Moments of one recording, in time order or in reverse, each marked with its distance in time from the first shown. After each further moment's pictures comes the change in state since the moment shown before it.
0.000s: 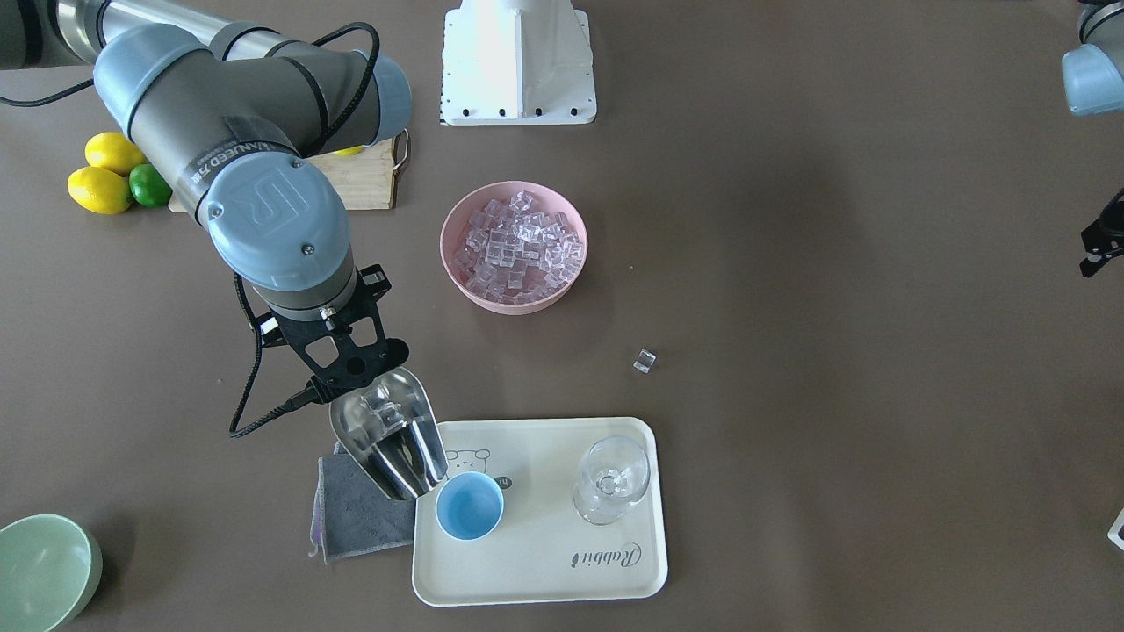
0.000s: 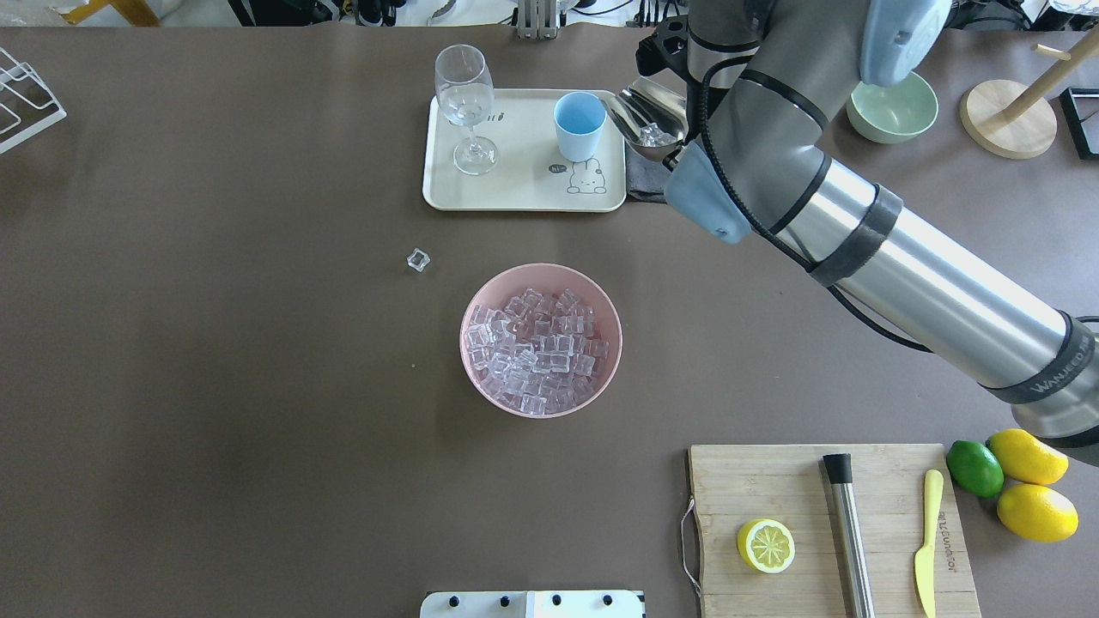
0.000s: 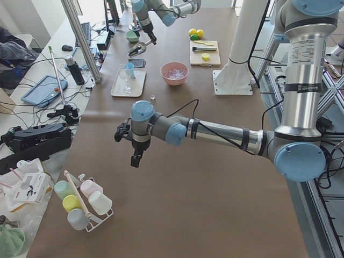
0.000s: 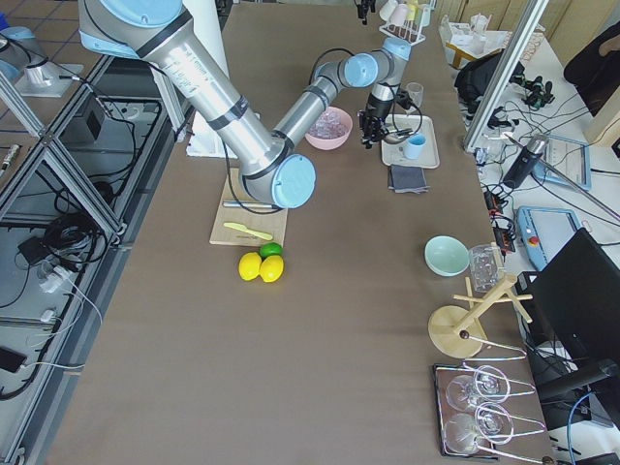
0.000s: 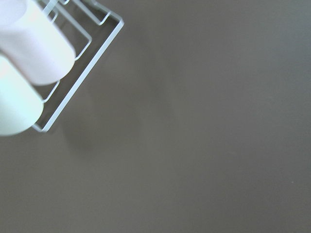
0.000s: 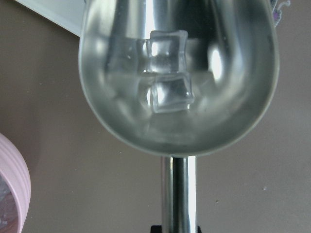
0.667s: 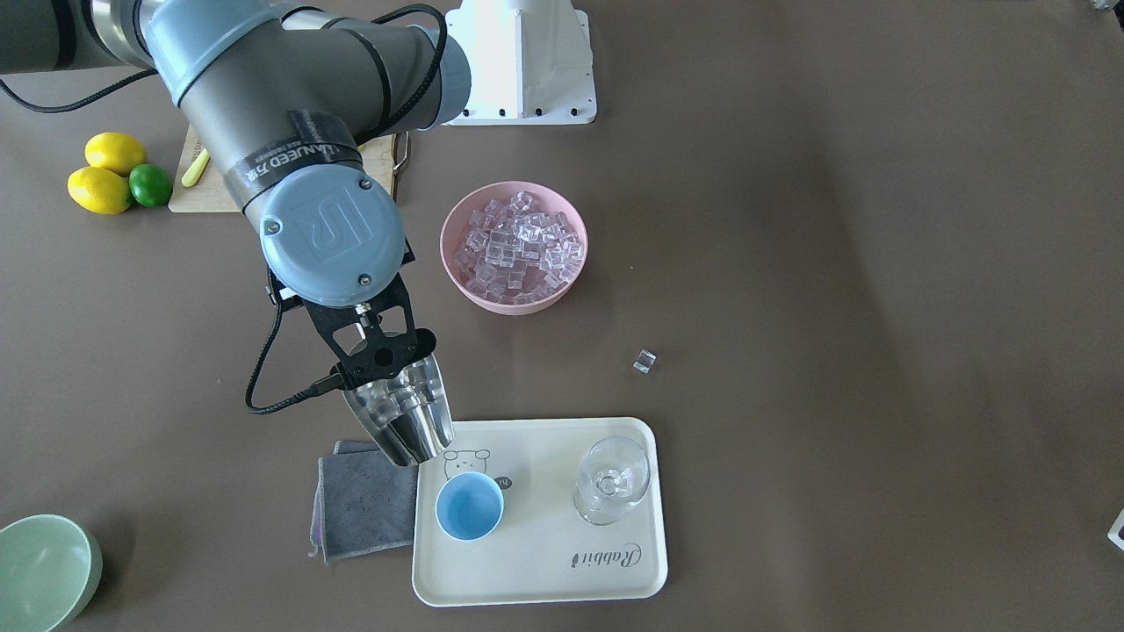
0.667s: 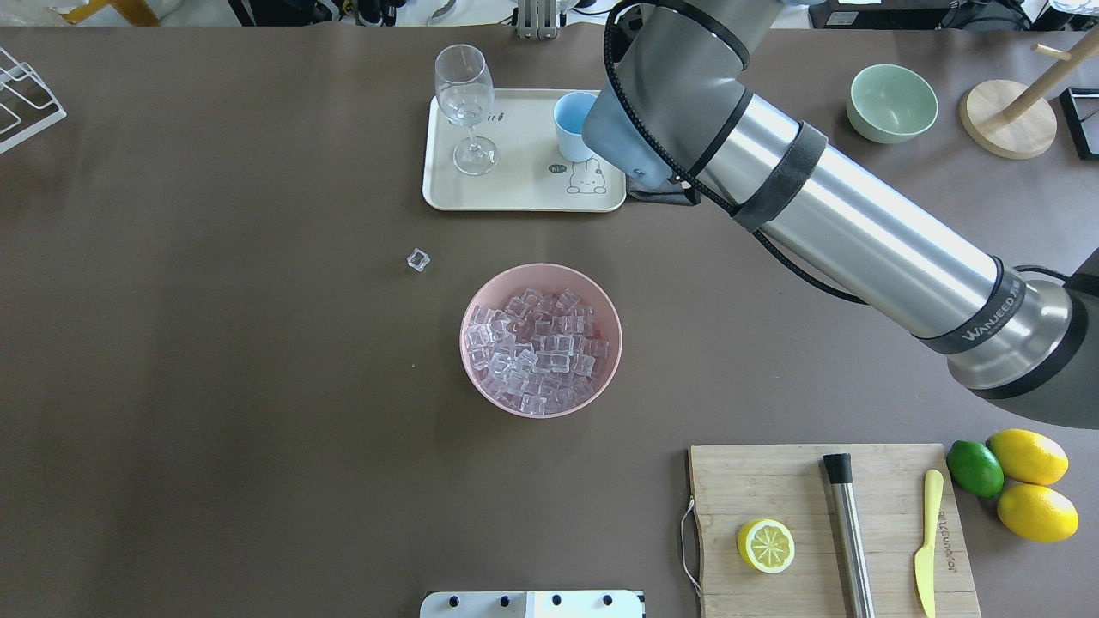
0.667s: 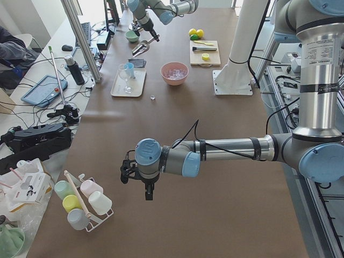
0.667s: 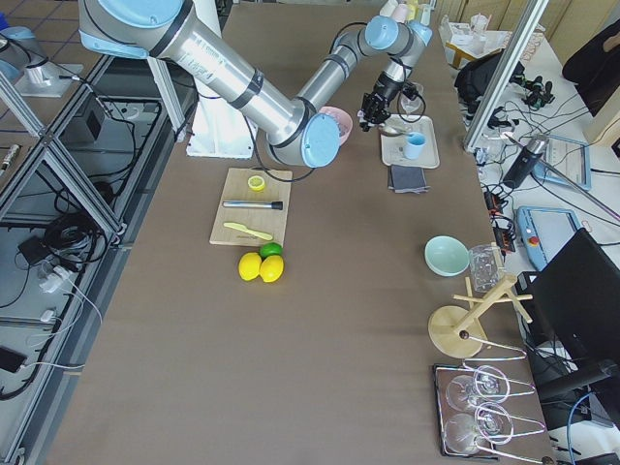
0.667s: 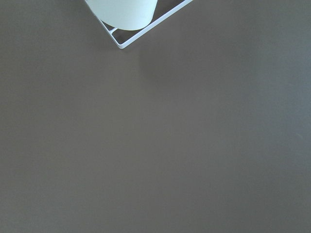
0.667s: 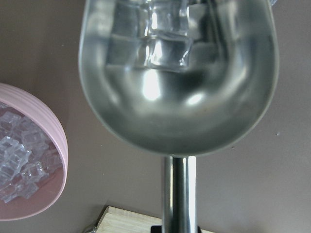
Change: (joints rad) left arm -0.195 0.077 0.158 0.008 -0.177 -0.060; right arm 0.002 0.144 -0.094 -0.281 0.052 -0.074
